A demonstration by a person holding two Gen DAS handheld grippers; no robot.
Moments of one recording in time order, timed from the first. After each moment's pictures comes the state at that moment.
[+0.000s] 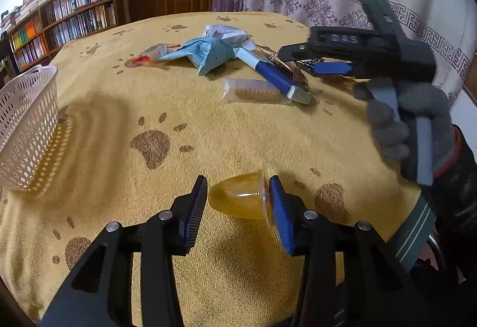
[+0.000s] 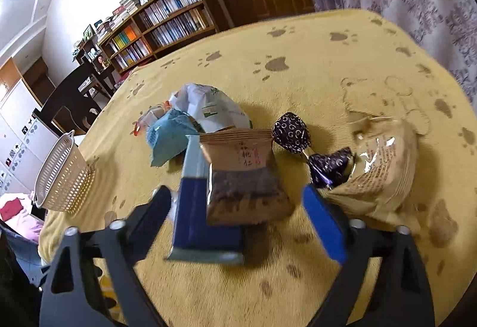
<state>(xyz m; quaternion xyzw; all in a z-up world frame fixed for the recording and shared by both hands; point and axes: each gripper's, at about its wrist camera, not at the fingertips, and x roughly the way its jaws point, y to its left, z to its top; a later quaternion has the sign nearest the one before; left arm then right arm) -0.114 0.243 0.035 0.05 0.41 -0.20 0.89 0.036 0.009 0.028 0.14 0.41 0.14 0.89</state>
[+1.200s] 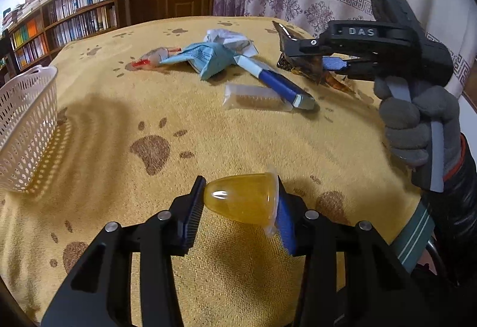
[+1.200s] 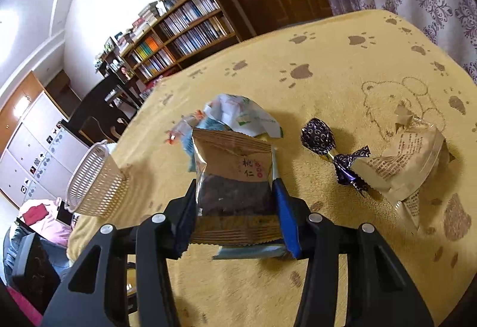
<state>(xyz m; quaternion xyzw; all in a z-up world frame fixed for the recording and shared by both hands) -0.111 0.244 0.037 0.04 0.40 -0.20 0.90 0.015 0.009 0.050 0.19 0.38 0.19 0.89</state>
